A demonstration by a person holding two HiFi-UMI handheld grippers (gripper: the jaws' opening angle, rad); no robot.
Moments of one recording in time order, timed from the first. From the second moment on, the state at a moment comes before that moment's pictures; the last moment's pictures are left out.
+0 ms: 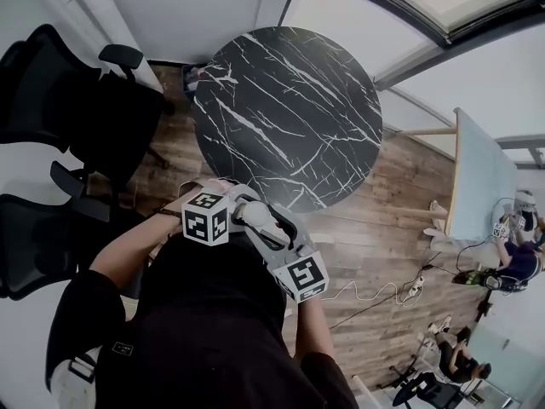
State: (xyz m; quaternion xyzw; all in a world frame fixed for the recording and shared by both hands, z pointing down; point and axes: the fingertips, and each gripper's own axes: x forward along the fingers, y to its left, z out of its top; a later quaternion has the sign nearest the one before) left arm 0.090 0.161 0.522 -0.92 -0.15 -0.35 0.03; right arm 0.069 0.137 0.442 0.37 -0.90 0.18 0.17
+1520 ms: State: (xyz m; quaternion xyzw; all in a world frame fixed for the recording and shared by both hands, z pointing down) left arm 0.090 0.182 0.529 -0.92 -0.19 -0.35 0.05; right arm 0.076 0.129 0.427 0.35 -0.90 0.23 0.12
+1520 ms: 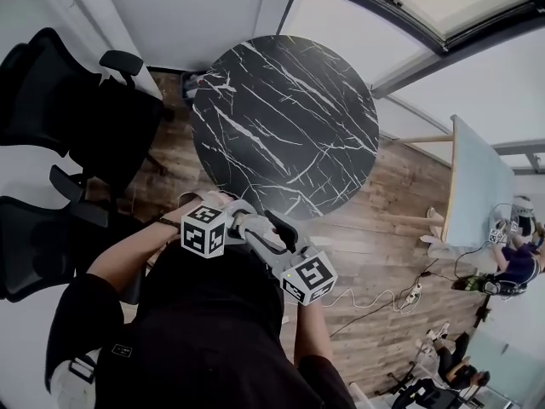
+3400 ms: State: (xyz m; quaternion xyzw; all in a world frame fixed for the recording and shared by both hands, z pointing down) left arm 0.097 0.210 0.517 -0.92 -0.21 -0.33 0.06; right arm 0.103 0.109 0.450 0.34 -0.89 0.28 0.10
